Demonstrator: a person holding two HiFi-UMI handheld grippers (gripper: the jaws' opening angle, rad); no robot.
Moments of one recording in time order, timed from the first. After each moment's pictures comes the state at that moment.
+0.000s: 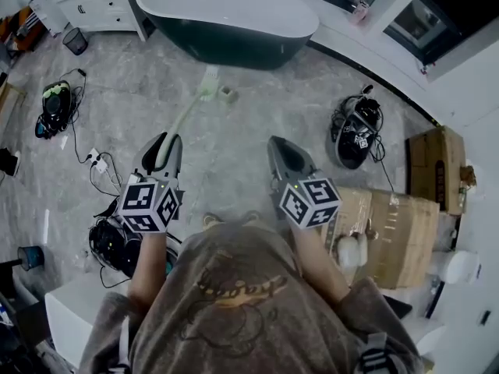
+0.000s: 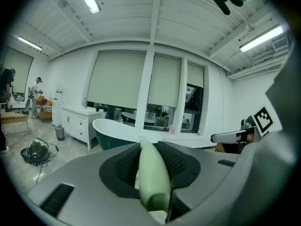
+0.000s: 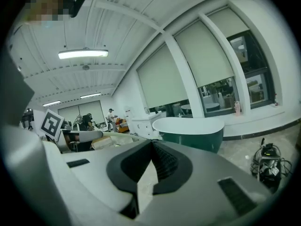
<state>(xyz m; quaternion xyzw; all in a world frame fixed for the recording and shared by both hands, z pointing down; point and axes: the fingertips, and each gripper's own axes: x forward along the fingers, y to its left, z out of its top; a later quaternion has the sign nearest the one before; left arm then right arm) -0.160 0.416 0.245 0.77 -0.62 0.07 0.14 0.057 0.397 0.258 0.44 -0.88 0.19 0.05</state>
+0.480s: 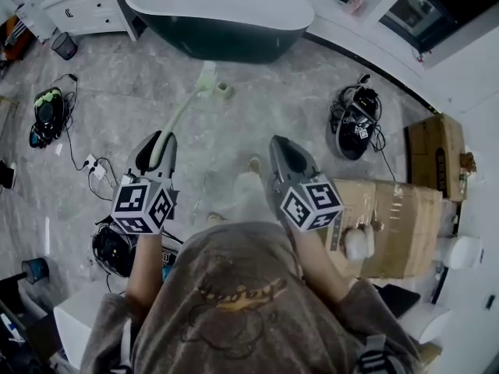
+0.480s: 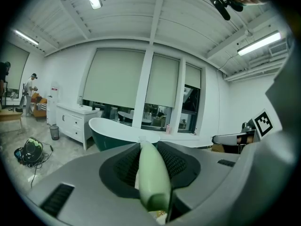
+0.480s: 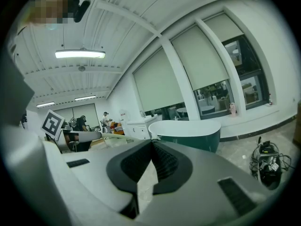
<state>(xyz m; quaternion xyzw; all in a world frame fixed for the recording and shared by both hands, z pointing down) -0.192 0.396 0.255 0.79 -0.59 0.07 0.14 0.039 0.390 0.268 0.47 -0.86 0.18 0.03</state>
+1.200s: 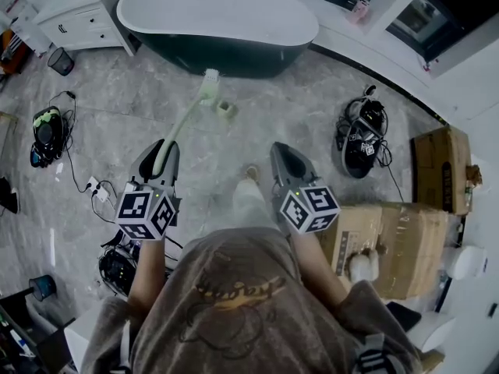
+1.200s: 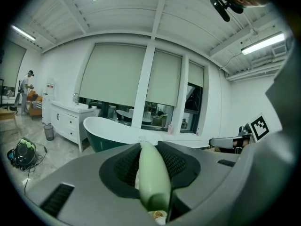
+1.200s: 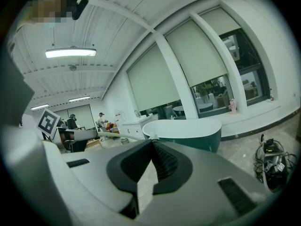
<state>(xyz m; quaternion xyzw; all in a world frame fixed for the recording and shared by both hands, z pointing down) -0.197 0.271 0.276 0.79 -0.58 0.07 0.15 0.035 0.263 0.301 0.48 -0.85 0.20 0.03</state>
